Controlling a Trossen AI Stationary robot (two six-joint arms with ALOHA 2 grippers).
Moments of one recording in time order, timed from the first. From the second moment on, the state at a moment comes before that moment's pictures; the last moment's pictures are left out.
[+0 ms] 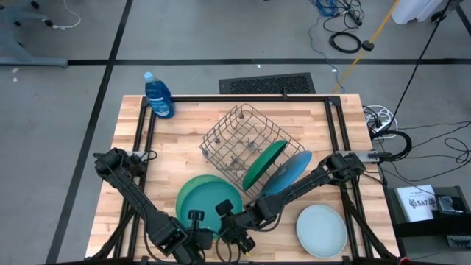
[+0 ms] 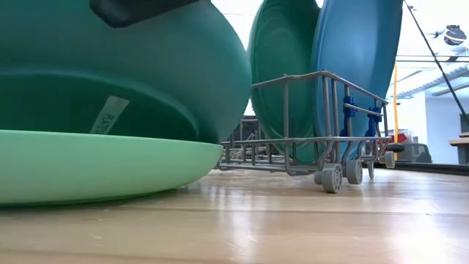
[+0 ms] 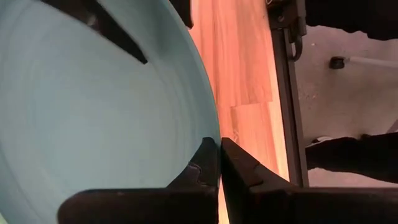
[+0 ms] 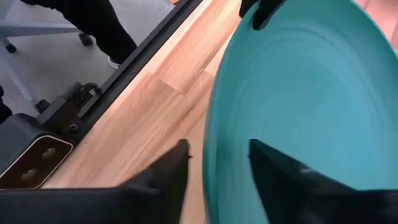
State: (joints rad) left arm -0.81 1.89 1.58 -0.94 -0.22 -0.64; right arm 0.47 2.23 1.86 -0.49 0.02 -0.15
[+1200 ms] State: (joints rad) left arm -1.04 1.39 1.81 -0.81 -1.38 0.15; right arm 0.59 1.98 2.33 -0.93 0.54 0.06
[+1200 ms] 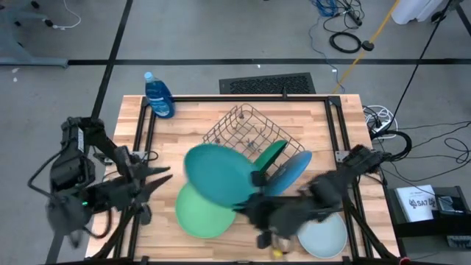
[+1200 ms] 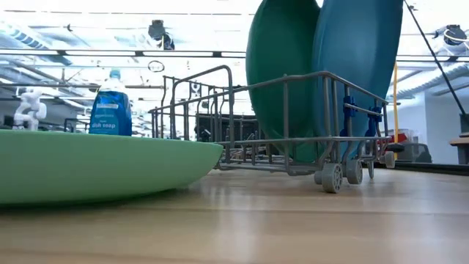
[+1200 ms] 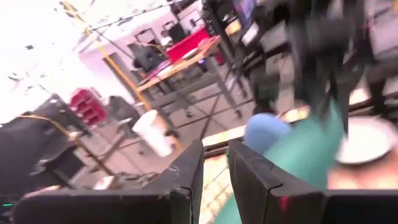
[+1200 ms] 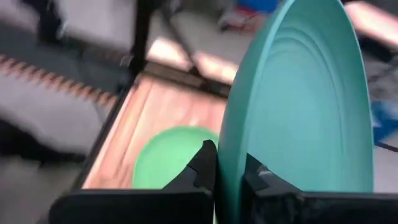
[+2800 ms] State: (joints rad) left arm -0.05 1.64 1.16 -0.96 -0.31 0.36; right arm 0.87 1.84 2.33 -1.09 1.07 0.22
